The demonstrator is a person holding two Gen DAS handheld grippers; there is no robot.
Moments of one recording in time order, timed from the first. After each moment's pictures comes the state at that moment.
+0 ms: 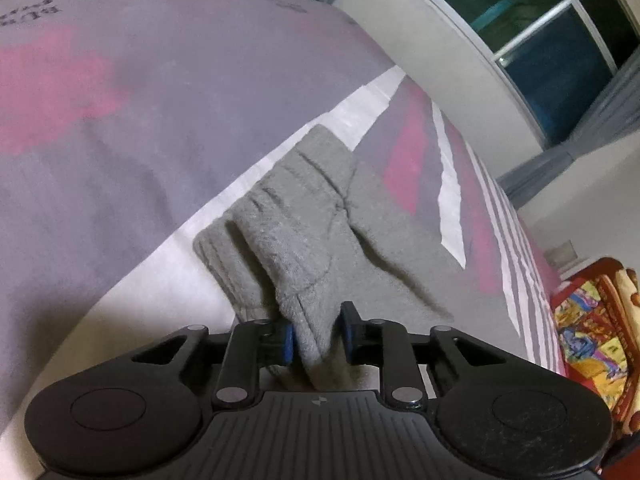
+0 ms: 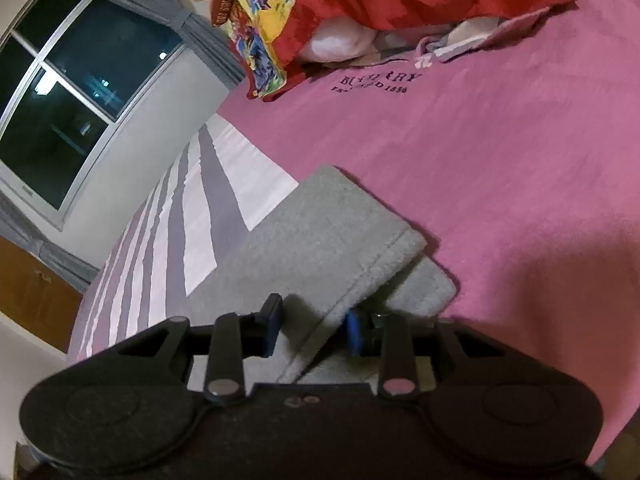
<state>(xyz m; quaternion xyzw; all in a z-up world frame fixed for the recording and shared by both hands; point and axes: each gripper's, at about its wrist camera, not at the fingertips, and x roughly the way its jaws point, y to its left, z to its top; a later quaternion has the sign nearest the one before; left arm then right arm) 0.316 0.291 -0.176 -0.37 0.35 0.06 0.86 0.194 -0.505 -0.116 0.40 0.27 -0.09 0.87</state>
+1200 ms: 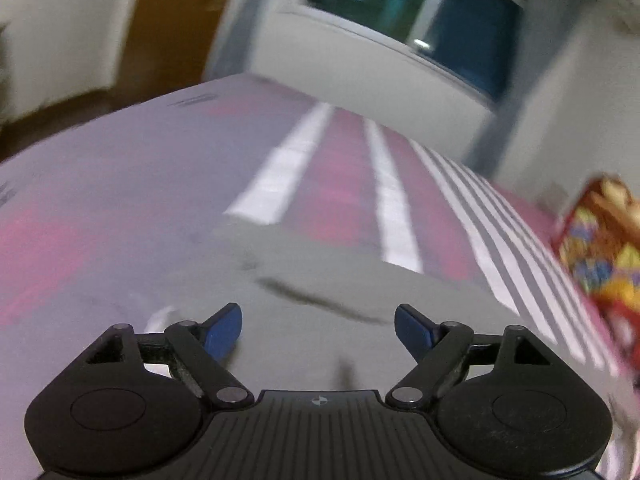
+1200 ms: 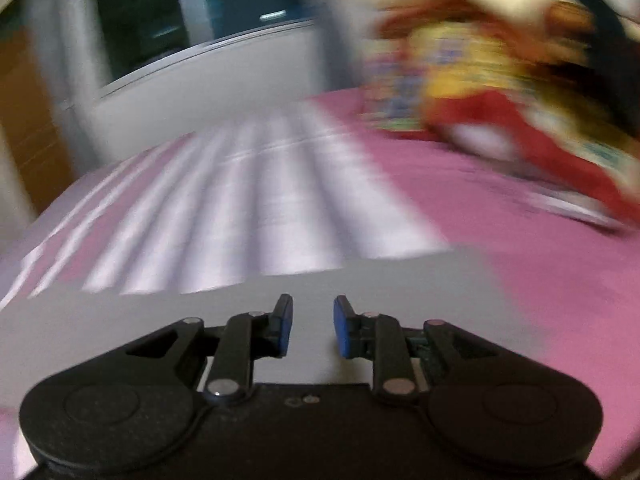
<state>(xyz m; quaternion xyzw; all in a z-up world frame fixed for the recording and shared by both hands) 0.298 0.232 -0.103 -0.17 0.29 0.02 0.94 0.239 -0.331 -0.051 0.09 0.28 0.03 0.95</state>
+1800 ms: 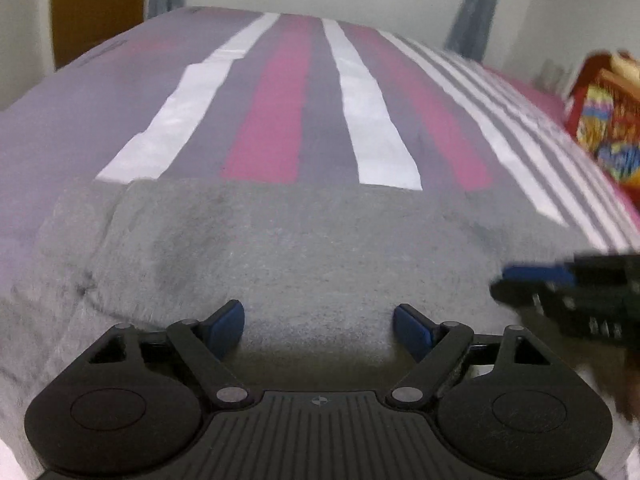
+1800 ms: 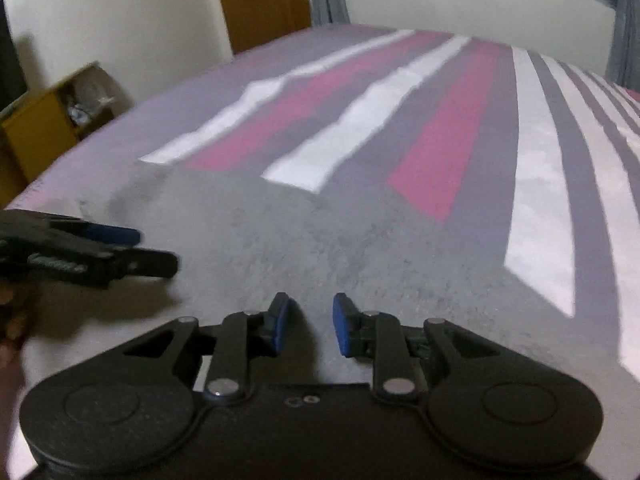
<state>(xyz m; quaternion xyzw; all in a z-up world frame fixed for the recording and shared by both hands) 0.425 0.168 -0.149 -0.07 0.42 -0.02 0.91 0.395 -0.009 -0.108 -0.06 0.38 0.27 0.88</state>
